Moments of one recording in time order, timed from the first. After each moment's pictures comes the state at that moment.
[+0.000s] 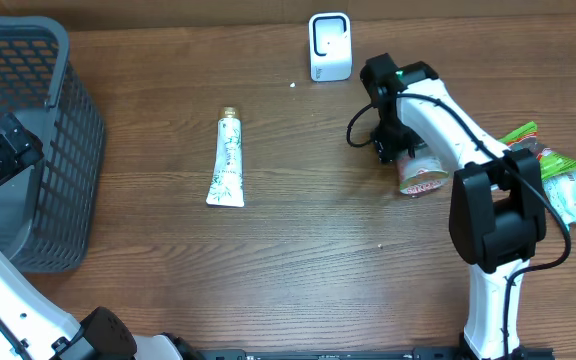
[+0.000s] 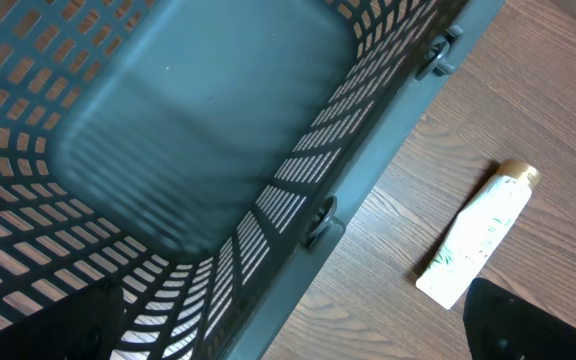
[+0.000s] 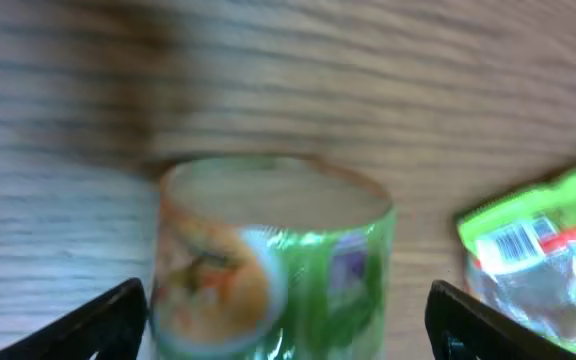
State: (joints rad) left arm 0.69 1.61 2.08 -1.56 0.14 0.00; right arm 0.32 2.19 1.78 -1.22 0.40 0.10
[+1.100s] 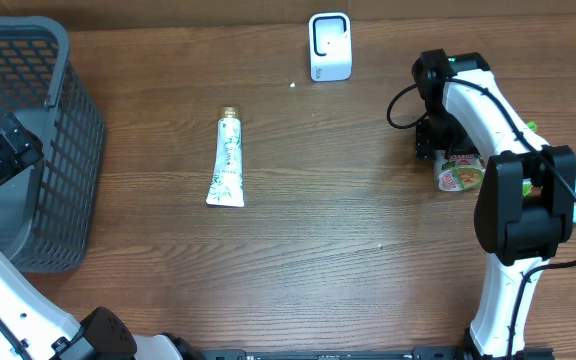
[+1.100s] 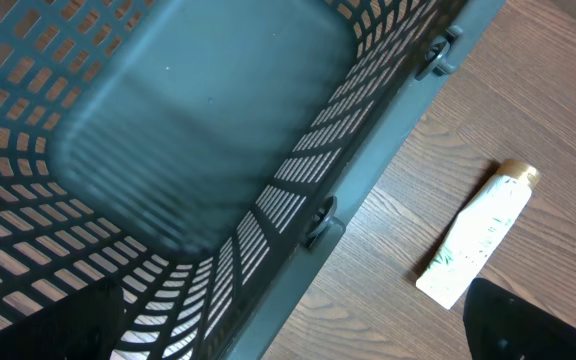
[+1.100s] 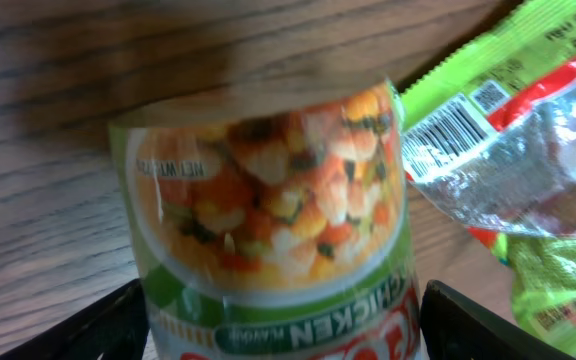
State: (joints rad) left arm 0.69 1.61 2.08 -1.56 0.14 0.00; right arm 0.13 2.19 1.78 -1.31 0.35 0.30
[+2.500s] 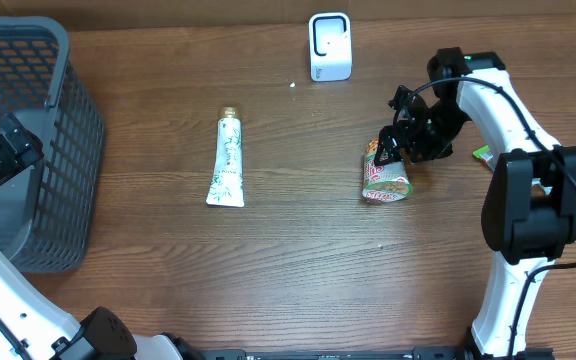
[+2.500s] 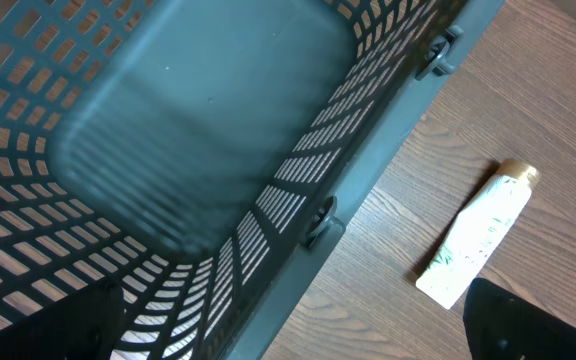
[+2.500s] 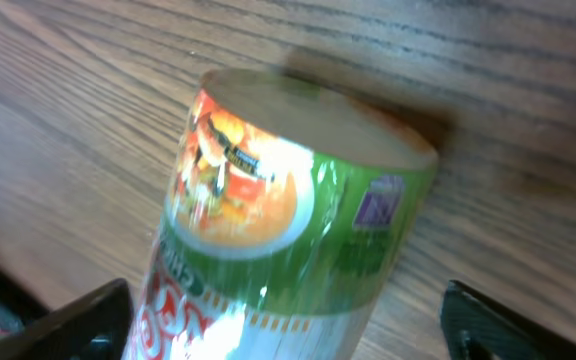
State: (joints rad) left arm 0.69 1.61 2.08 -1.56 0.14 0.00; right arm 0.10 2.19 1.77 -1.30 -0.43 -0.25
